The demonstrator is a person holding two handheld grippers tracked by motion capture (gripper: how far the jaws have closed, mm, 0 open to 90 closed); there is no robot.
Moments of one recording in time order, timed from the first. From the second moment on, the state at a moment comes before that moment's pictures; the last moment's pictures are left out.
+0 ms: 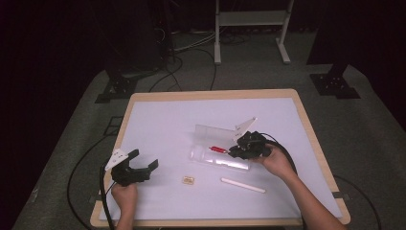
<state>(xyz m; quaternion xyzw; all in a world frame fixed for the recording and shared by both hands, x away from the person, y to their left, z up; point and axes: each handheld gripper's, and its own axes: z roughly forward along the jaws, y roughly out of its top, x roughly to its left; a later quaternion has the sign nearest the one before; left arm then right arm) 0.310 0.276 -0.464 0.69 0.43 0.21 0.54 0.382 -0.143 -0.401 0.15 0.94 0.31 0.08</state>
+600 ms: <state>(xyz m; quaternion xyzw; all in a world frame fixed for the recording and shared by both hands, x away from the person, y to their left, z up) 0.310 0.277 -0.464 0.69 0.43 0.22 0.54 0.397 -0.134 -0.418 0.16 0.94 0.29 0.06</state>
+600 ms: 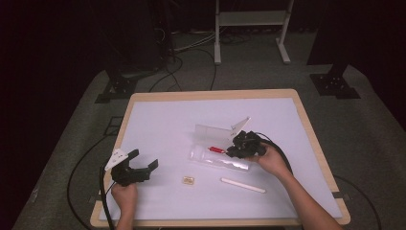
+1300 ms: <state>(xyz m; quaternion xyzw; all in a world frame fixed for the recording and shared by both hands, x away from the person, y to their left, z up) 0.310 0.277 -0.464 0.69 0.43 0.22 0.54 0.408 -0.127 -0.434 0.17 0.95 0.26 0.05</state>
